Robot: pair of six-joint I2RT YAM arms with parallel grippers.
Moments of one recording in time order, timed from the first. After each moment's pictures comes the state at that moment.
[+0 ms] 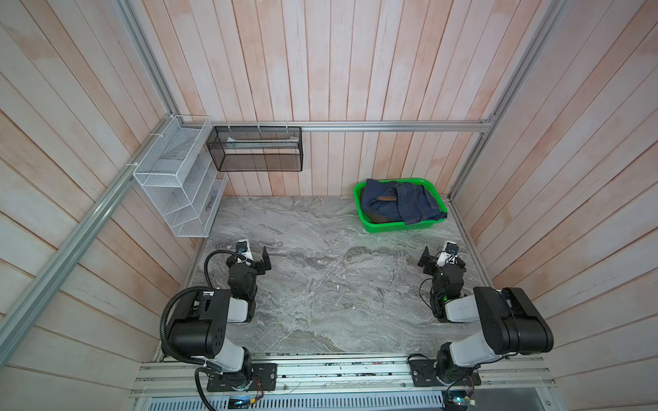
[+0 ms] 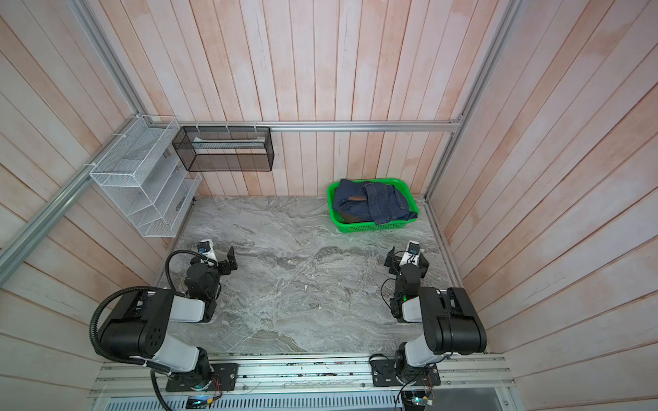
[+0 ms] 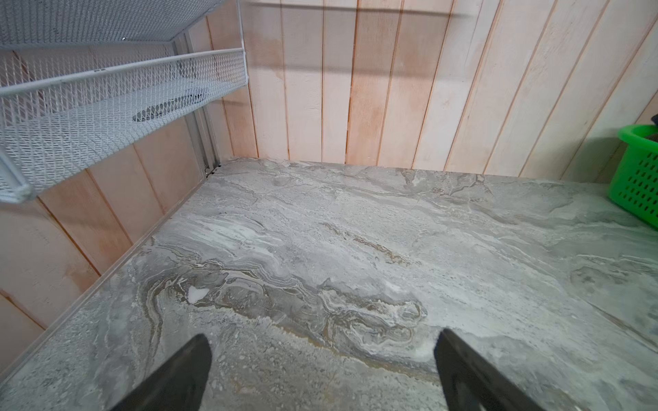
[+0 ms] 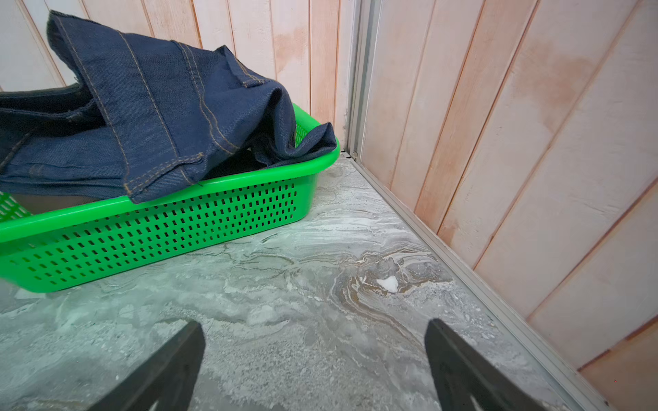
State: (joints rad) left arm -0.01 1.55 0.27 1.11 -0.10 -0.03; right arm 0.01 1.52 0.22 1.15 0.27 0.06
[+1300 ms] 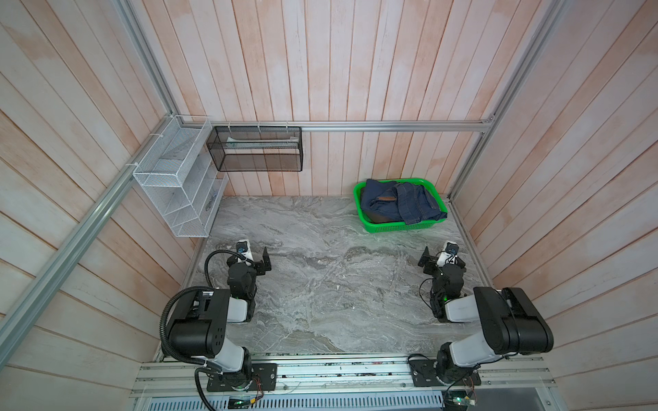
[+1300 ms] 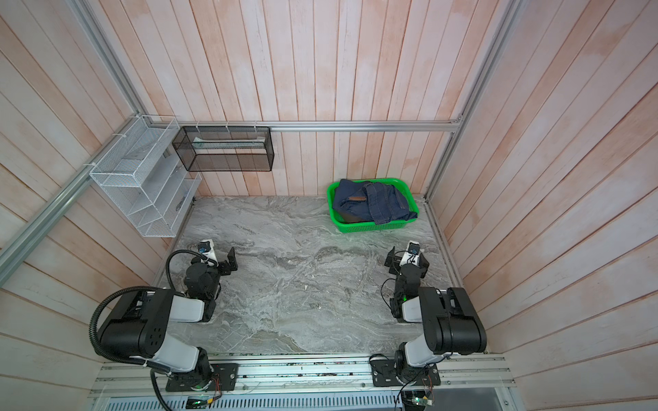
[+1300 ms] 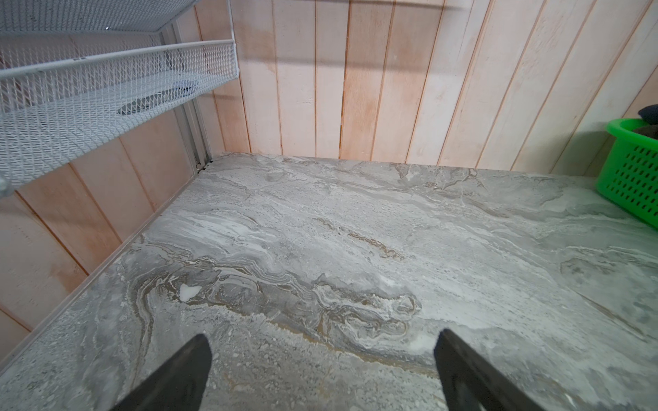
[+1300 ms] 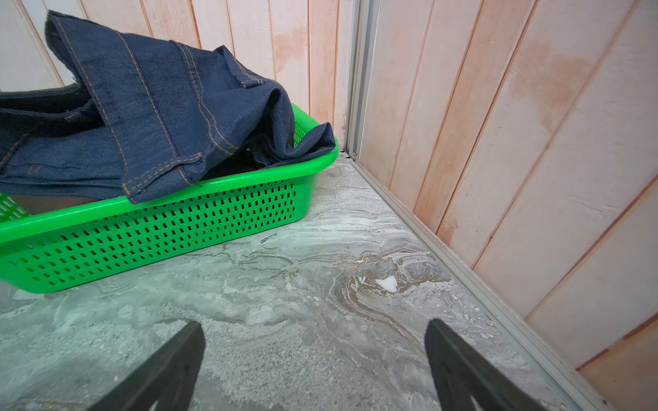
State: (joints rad) left arm 0.00 1.54 0.27 1.09 -0.08 -0.03; right arm 0.01 1.52 0.22 1.15 0.28 0.06
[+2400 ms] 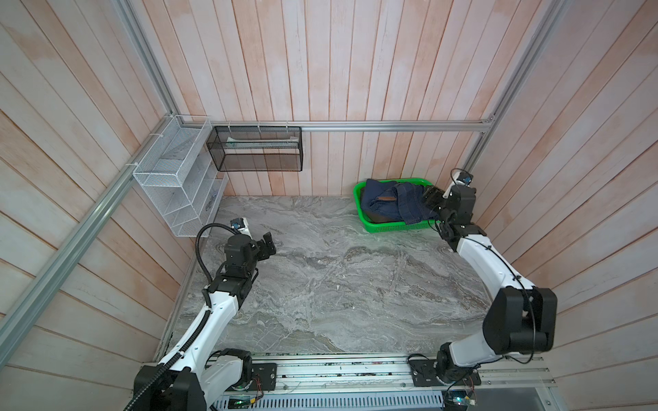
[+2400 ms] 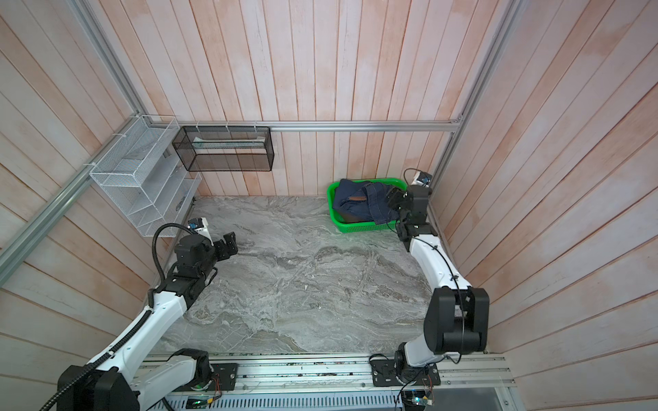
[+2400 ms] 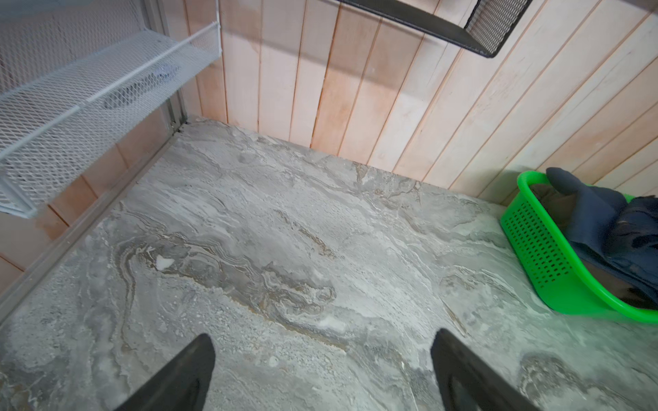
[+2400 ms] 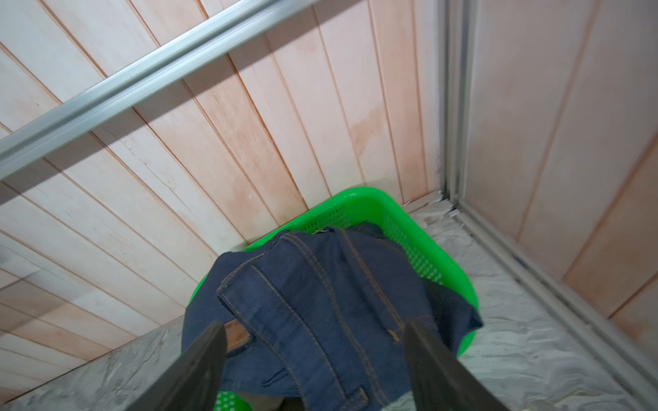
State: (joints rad) left arm -0.16 1.07 0.72 -0.06 -0.13 -0.32; right arm 0.05 1.64 1.38 -0.07 0.06 0.49
